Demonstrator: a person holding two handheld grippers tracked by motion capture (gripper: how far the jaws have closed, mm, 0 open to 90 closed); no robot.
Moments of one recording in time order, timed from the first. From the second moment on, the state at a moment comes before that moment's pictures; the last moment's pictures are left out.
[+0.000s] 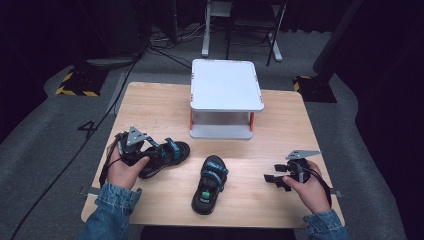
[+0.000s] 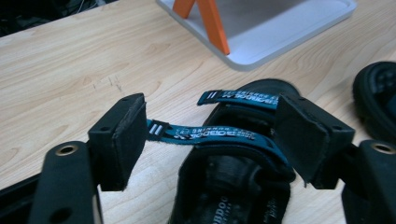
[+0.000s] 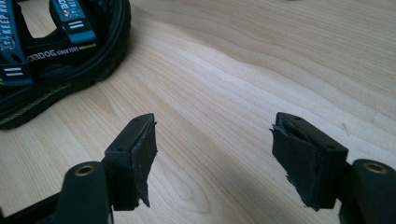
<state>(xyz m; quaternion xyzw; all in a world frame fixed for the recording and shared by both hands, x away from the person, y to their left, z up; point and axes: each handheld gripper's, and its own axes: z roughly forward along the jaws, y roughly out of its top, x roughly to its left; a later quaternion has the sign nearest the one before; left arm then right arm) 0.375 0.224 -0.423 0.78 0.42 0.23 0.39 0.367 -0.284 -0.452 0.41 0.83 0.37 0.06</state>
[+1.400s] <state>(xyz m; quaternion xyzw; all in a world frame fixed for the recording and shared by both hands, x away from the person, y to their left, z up) 0.360 0.217 -0.407 0.85 0.41 0.12 0.31 0.370 -0.274 -0.451 0.40 0.84 0.37 0.05</state>
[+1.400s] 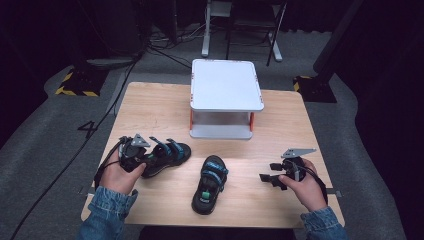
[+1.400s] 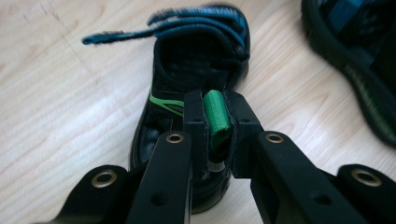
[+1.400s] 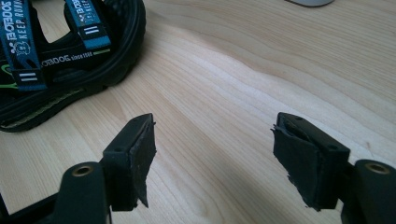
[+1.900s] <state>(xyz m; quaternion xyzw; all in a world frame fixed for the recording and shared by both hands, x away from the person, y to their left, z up) 0.388 0.181 -0.395 0.79 0.42 0.16 0.42 0.343 -0.301 -0.451 0.43 0.82 0.37 0.07</state>
